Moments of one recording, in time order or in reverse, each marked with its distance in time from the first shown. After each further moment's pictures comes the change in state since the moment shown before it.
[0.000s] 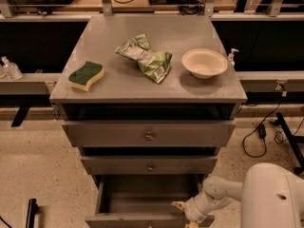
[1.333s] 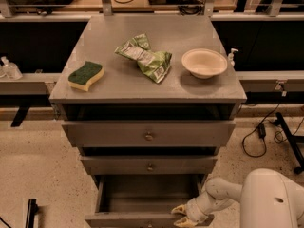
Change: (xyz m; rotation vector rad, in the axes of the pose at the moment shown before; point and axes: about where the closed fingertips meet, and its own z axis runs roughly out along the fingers) arm 0.008 -0.002 0.009 -0.015 -0.054 0.005
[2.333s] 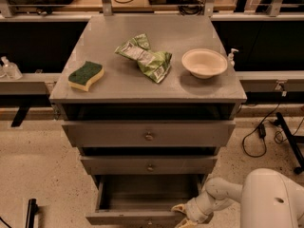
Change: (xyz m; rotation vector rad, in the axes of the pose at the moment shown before) arm 0.000 0.001 0.001 0.000 0.000 0.000
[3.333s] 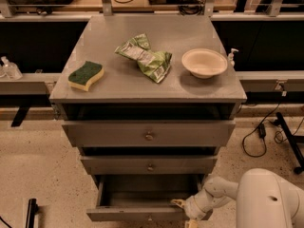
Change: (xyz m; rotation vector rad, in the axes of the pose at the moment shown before) arm 0.002 -0.019 -0.001 0.008 -0.002 -0.031
